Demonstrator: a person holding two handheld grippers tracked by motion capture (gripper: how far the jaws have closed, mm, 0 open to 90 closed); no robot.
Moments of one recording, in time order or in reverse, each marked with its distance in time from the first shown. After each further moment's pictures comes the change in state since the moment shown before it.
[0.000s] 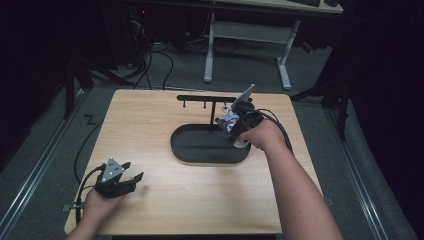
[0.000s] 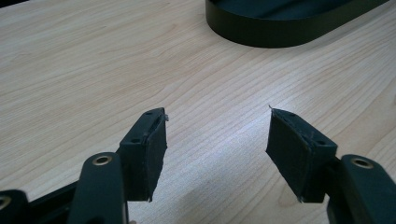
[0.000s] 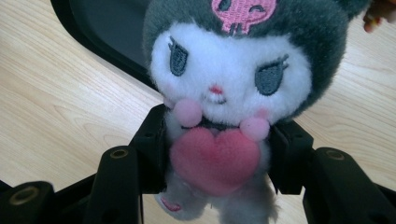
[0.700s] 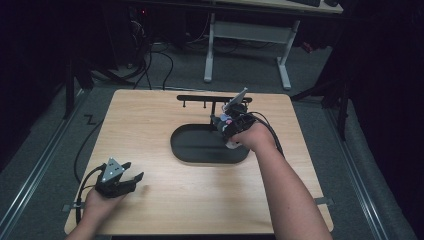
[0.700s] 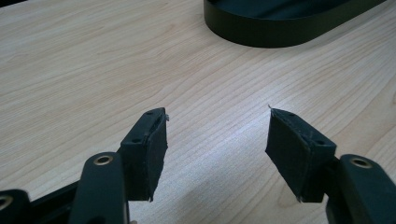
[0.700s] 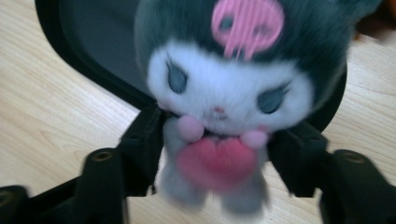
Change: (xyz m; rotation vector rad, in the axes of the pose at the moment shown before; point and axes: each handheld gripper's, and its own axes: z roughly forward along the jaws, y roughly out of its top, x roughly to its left) left arm 0.000 0.000 0.001 -0.001 -0.007 0.004; right arm 0.006 0.011 0.024 -0.045 -0.021 0.007
